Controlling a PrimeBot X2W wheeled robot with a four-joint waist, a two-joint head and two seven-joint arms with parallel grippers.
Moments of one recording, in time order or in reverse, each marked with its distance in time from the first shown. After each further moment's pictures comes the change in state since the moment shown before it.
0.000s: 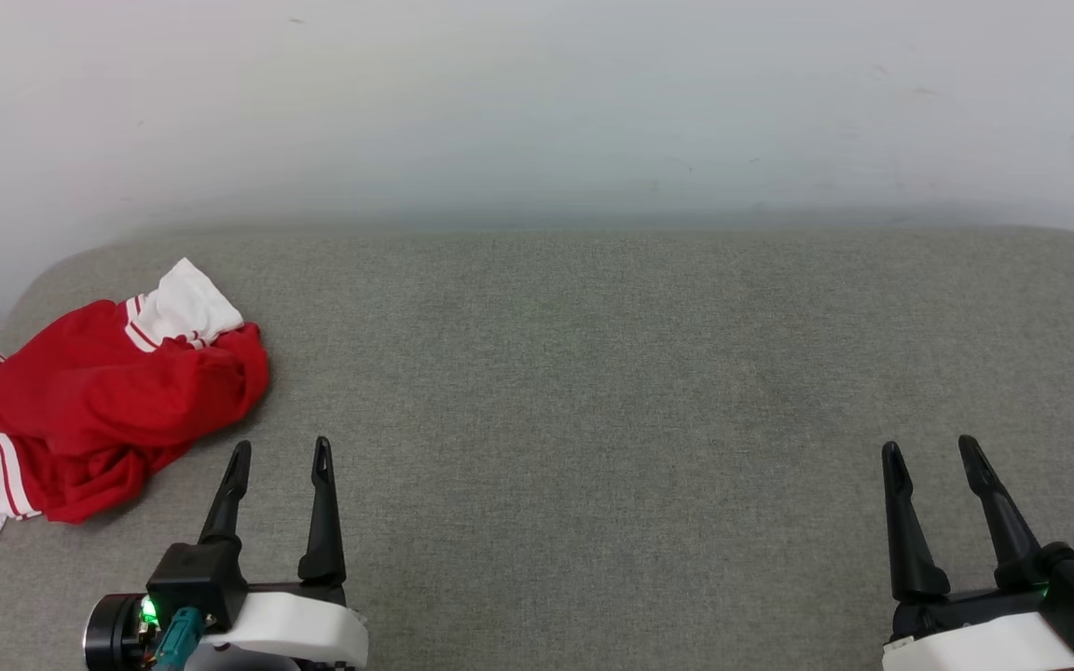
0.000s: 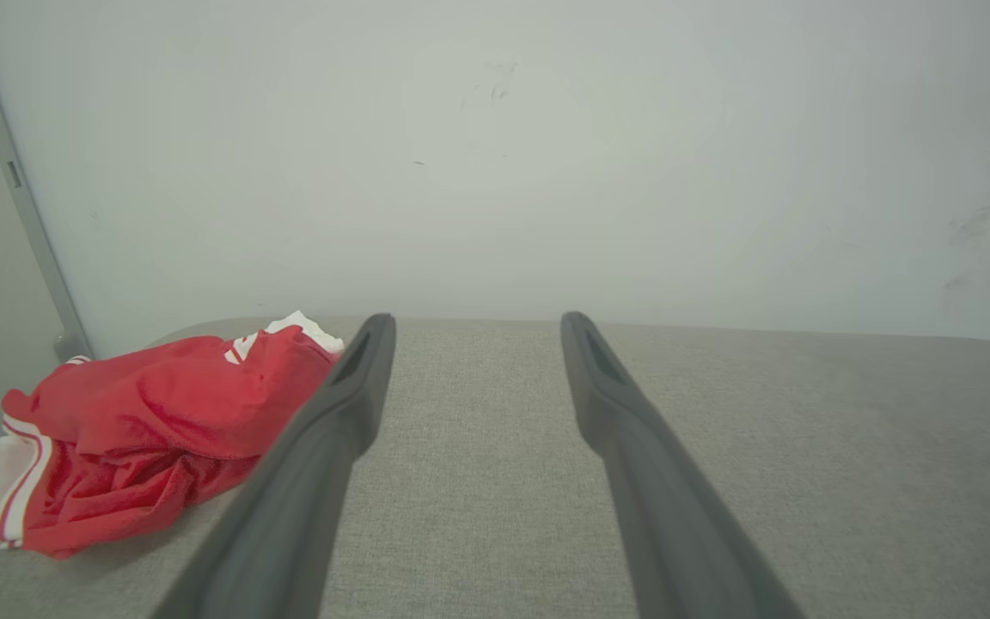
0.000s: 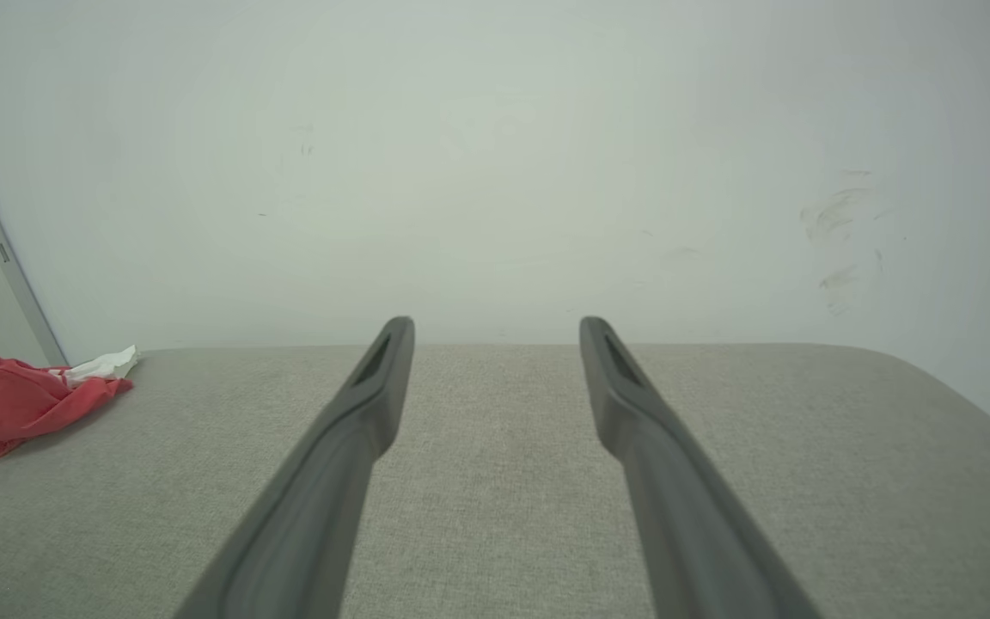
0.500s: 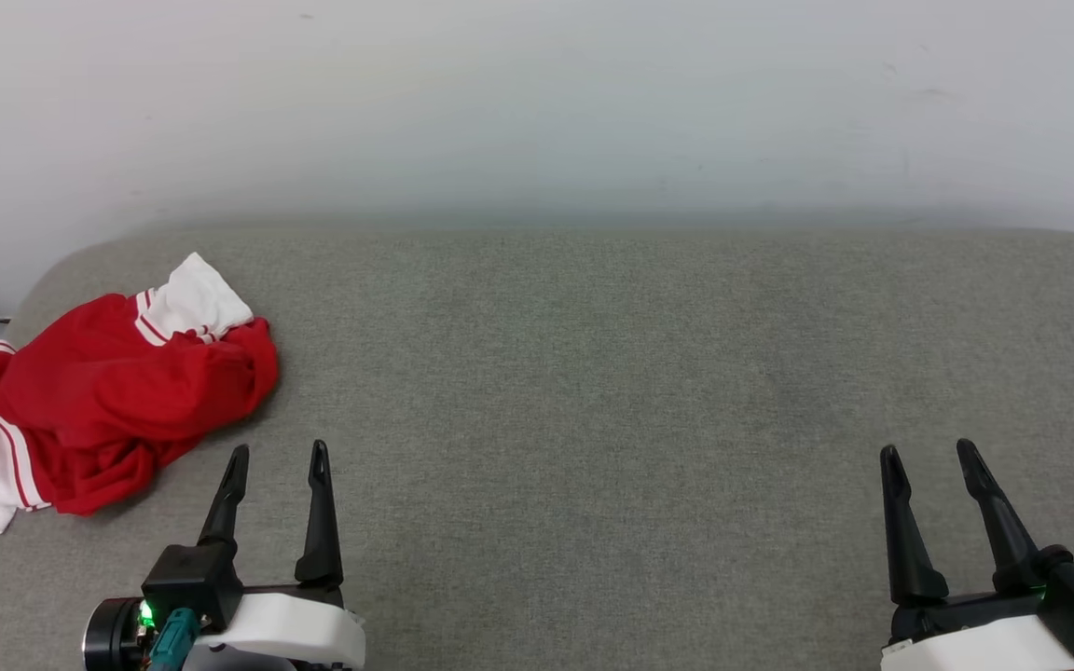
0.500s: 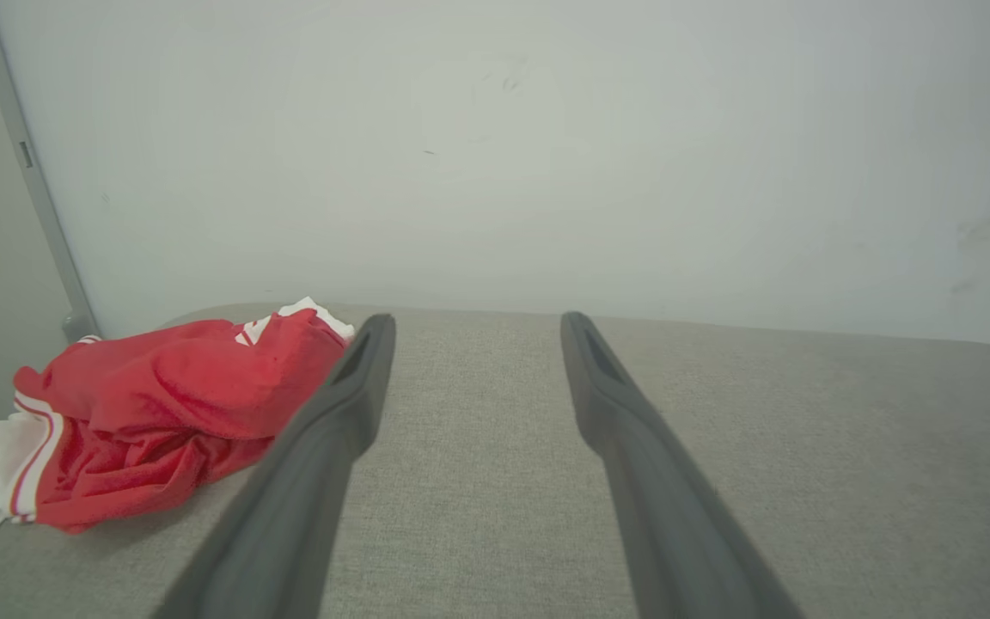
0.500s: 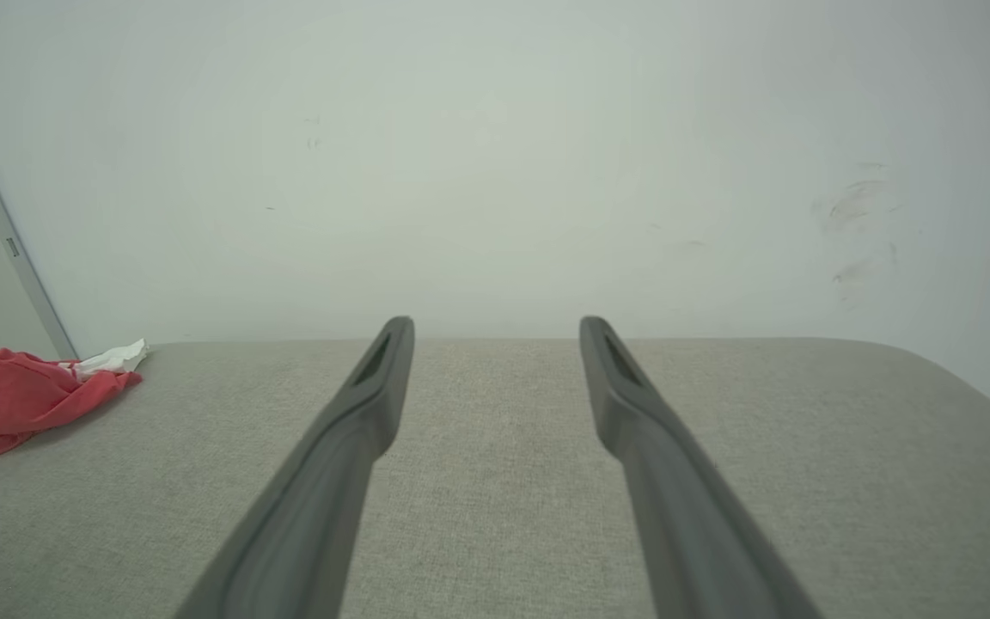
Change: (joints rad) left arm 0.000 0.000 0.005 0.014 -0.019 -0.004 0.000; right arm 0.004 0.000 0.003 0.004 0.003 0.000 0.000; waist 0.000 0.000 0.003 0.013
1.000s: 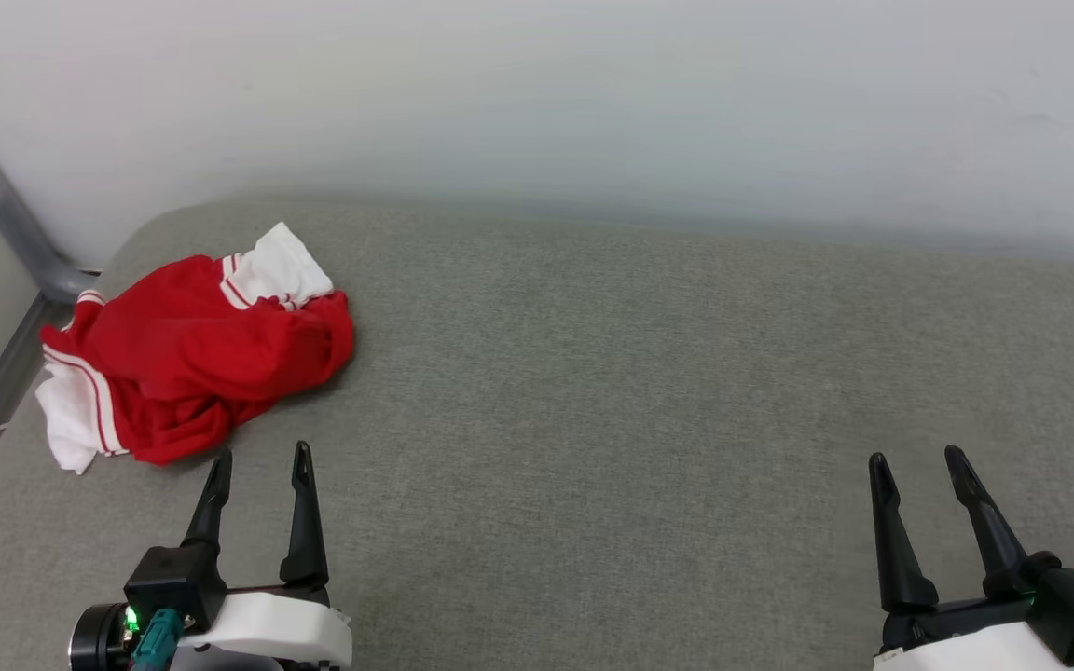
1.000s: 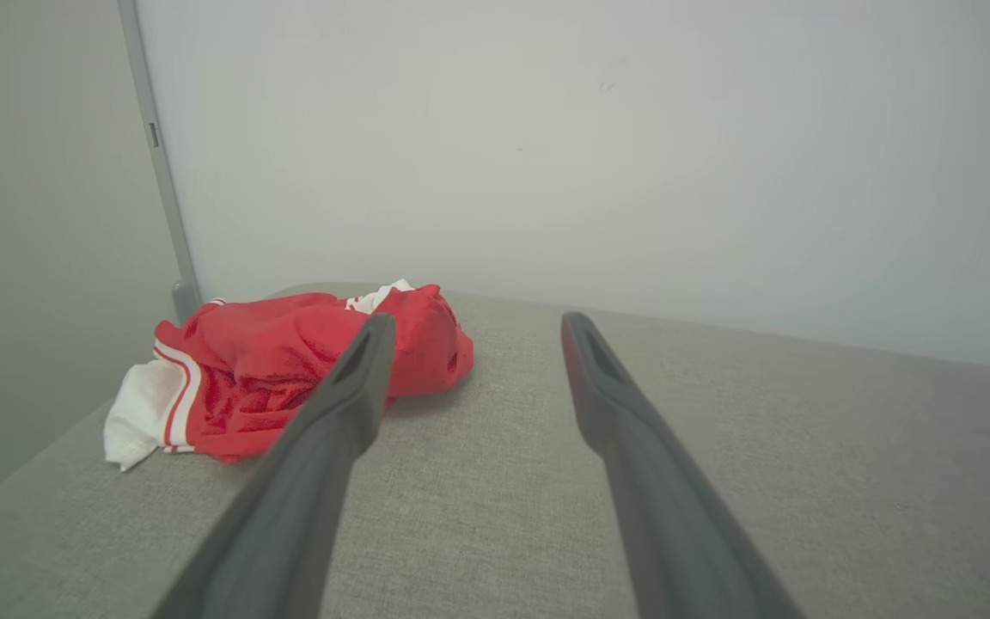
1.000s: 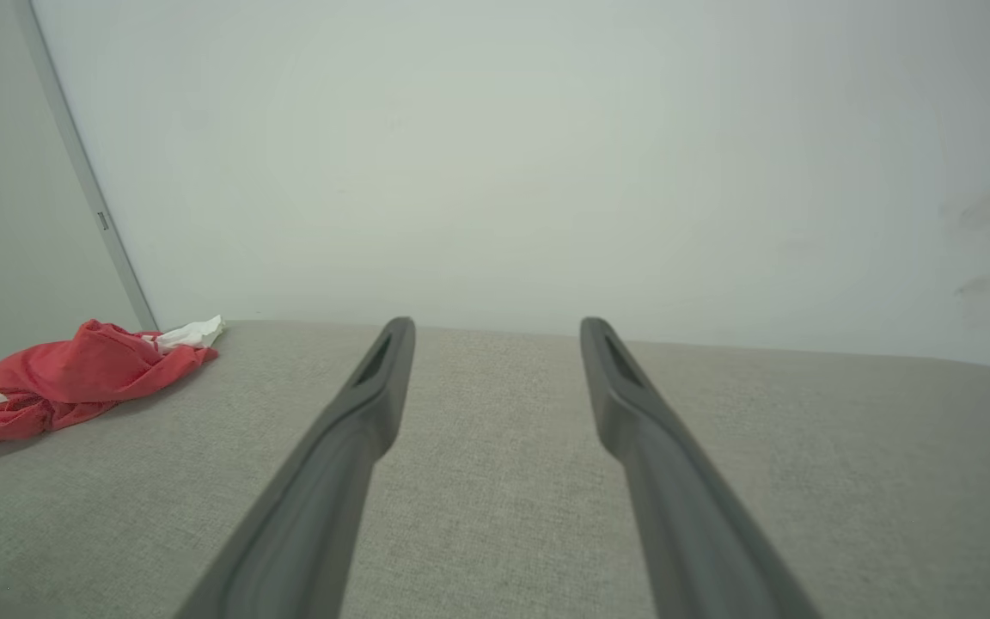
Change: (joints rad) left arm -0.001 0.000 0.026 0.009 -0.013 0.000 0.000; right arm 0.011 0.000 0.015 -0.003 -0.003 0.000 0.000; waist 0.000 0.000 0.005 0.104
